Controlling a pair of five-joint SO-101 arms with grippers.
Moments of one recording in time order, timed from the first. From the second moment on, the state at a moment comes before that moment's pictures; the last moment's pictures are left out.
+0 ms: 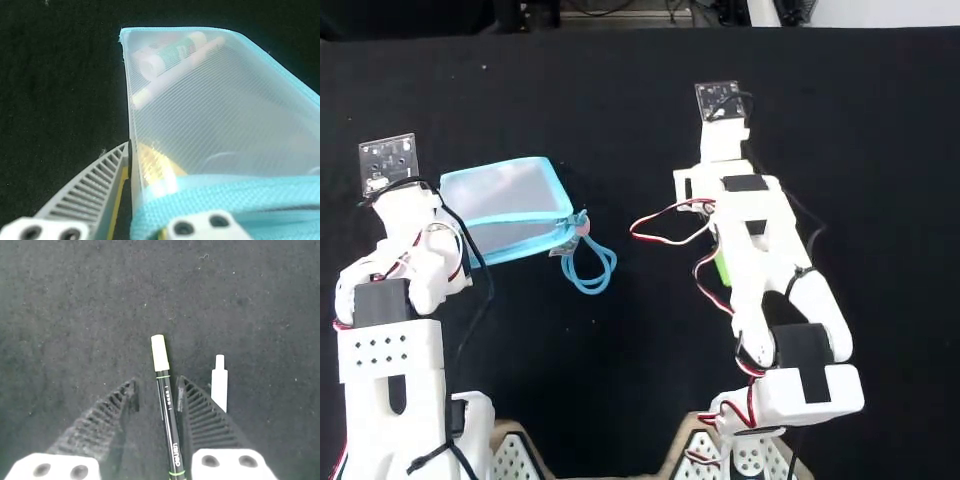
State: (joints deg) left arm -14.9 -54.2 46.9 66.1 2.1; right arm -4.1 2.2 28.3 36.3 2.8
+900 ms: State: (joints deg) left arm -14.9 -54.2 46.9 66.1 2.1; right arm -4.1 14.9 17.2 40.3 2.8
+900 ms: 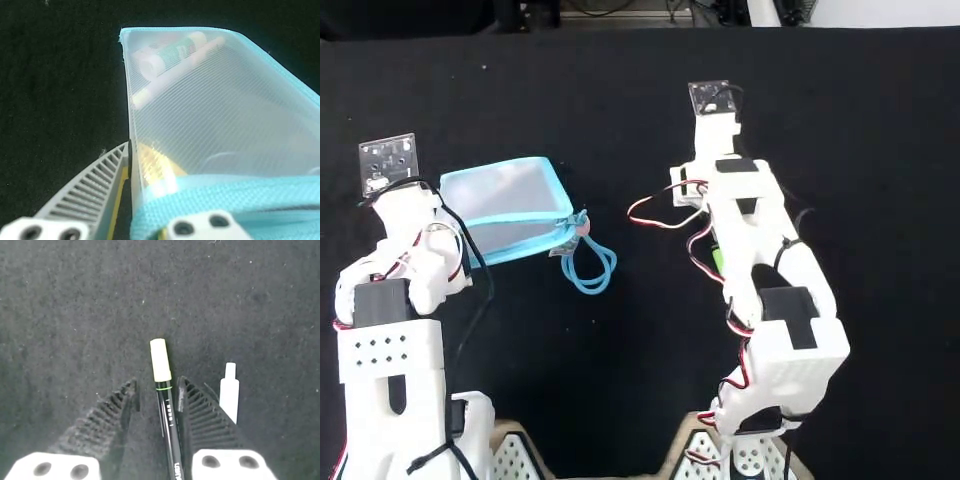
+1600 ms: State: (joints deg) left arm -14.9 -54.2 46.9 66.1 2.1; right arm -1.2 14.9 15.7 40.3 3.0
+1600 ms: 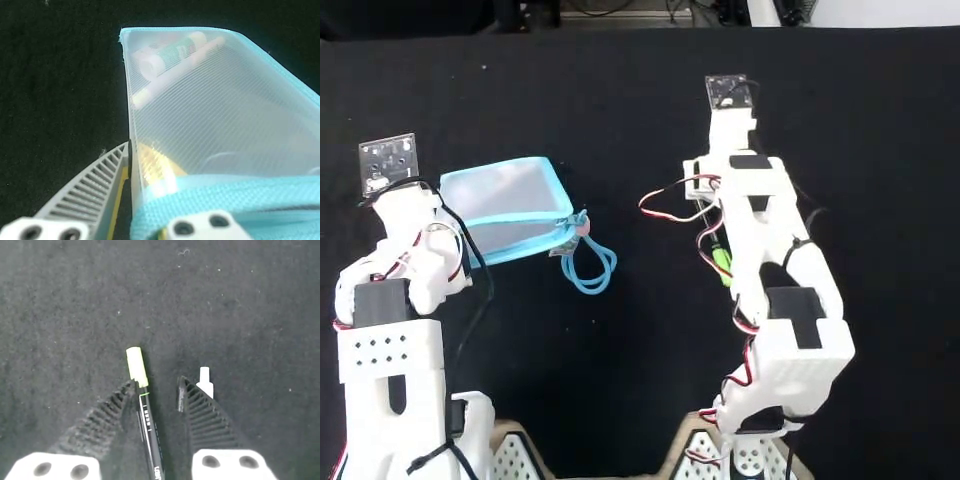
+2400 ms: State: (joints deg) left arm -14.9 -54.2 46.9 66.1 2.1; right arm -1.3 29.0 0.0 48.1 3.0
